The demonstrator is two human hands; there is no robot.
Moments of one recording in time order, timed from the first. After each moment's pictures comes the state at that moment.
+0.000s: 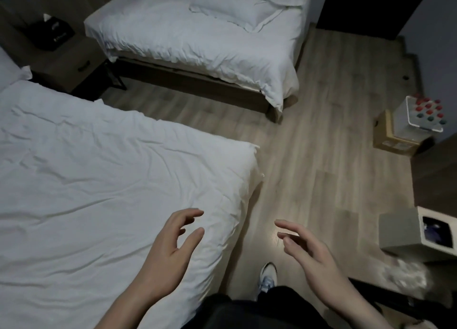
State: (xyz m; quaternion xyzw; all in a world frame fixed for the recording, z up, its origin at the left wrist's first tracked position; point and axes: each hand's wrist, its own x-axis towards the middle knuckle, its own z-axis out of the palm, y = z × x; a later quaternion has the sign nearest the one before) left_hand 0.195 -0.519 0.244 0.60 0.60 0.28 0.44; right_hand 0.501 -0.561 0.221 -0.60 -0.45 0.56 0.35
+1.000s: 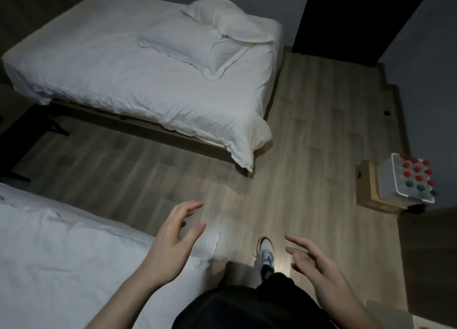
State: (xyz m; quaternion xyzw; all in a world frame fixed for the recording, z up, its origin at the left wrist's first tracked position) left_hand 0.461 0.058 0.220 0.63 0.56 0.27 0.47; right_hand 0.772 -0.050 0.231 -0.66 -0.36 0.56 0.34
